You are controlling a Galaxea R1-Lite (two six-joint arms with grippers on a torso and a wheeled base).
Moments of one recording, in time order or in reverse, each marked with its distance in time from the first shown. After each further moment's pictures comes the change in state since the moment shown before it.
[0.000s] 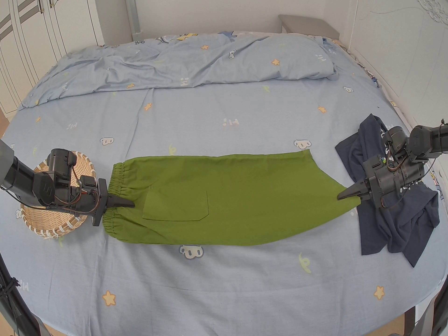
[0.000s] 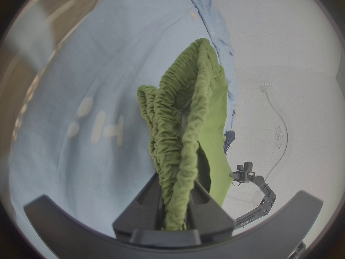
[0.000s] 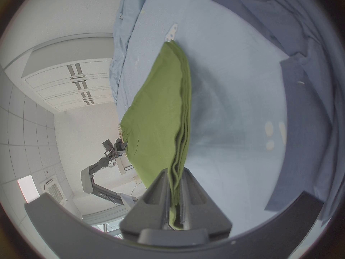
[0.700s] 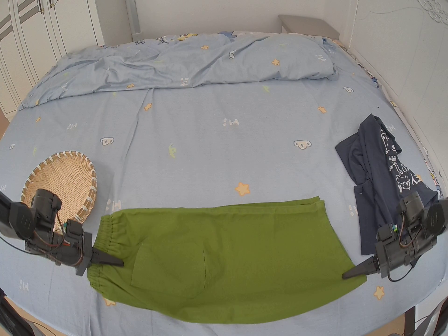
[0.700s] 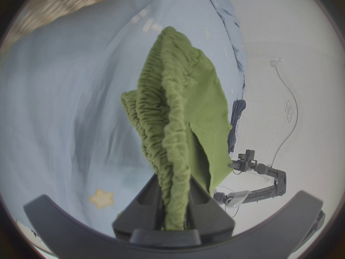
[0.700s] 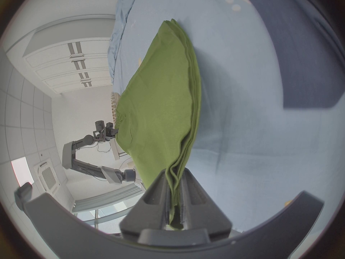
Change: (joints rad) left arm 0.044 -0.228 0.375 0.220 0.003 0.345; right arm 0.031 -0.274 0.854 -0.475 -0.008 -0.138
